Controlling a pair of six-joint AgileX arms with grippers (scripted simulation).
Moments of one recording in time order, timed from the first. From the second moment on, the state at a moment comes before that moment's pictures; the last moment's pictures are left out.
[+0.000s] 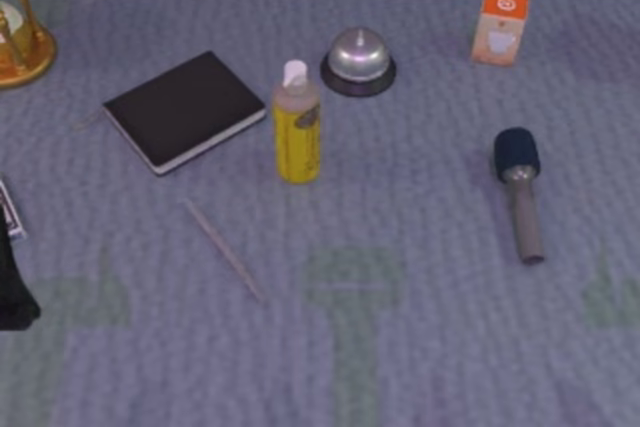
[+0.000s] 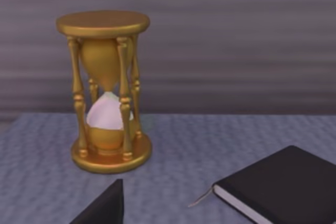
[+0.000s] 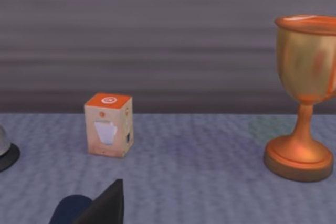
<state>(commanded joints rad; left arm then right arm) 0.00 0.00 0.00 0.00 0.00 0.00 0.00 0.00 0.00 0.00 0.00 0.00</state>
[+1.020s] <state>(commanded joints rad) 0.00 0.00 0.00 0.00 0.00 0.00 0.23 1.14 0.82 -0.59 0.06 0.25</state>
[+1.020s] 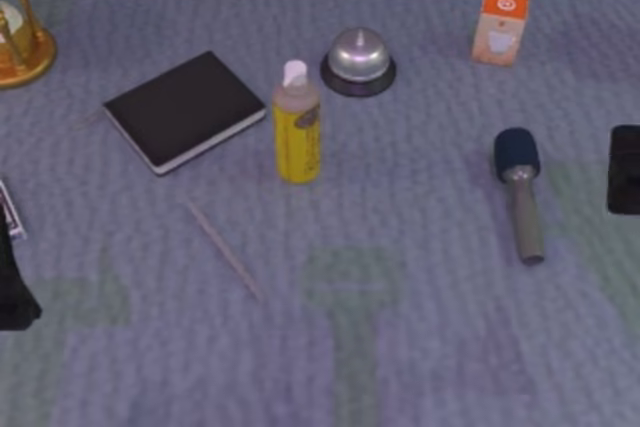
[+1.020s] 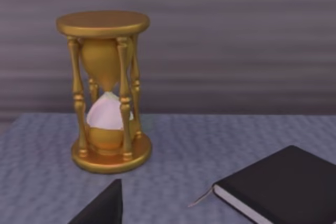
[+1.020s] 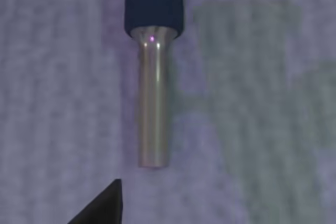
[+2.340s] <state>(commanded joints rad) 0.00 0.00 0.00 0.00 0.00 0.00 0.39 1.99 1.36 -0.88 0.10 0.42</state>
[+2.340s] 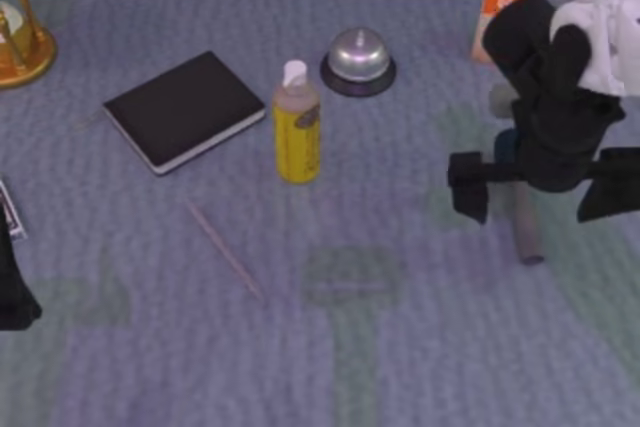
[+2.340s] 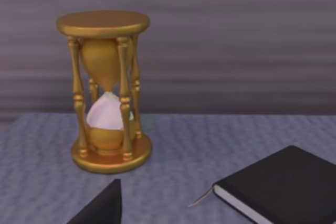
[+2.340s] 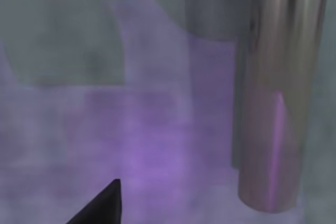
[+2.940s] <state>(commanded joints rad) 0.00 0.00 0.00 0.00 0.00 0.00 0.37 2.12 1.26 -0.65 0.10 0.40</state>
